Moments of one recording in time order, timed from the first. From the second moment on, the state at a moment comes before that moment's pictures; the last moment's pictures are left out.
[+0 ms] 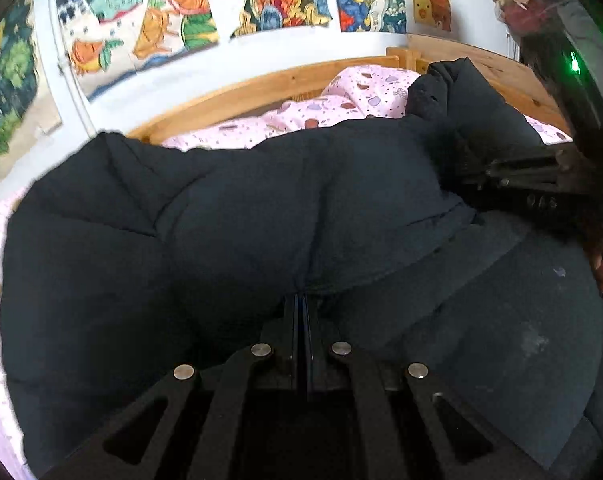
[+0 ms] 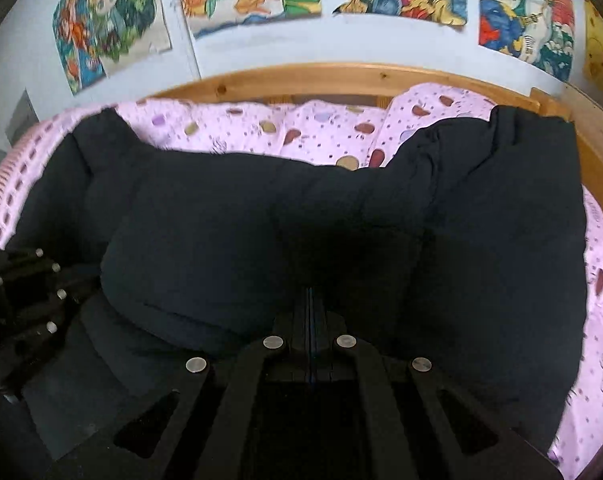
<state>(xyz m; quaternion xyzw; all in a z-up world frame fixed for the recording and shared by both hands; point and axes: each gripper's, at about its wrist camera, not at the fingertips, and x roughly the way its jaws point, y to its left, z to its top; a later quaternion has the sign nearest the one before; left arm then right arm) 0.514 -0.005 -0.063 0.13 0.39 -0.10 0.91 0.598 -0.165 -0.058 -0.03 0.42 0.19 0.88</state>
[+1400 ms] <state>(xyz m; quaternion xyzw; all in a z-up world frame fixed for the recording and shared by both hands) 0.497 0.003 -0.055 0.10 0.33 -0.01 0.94 0.567 -0.207 -0.062 0.08 0.38 0.20 0.90</state>
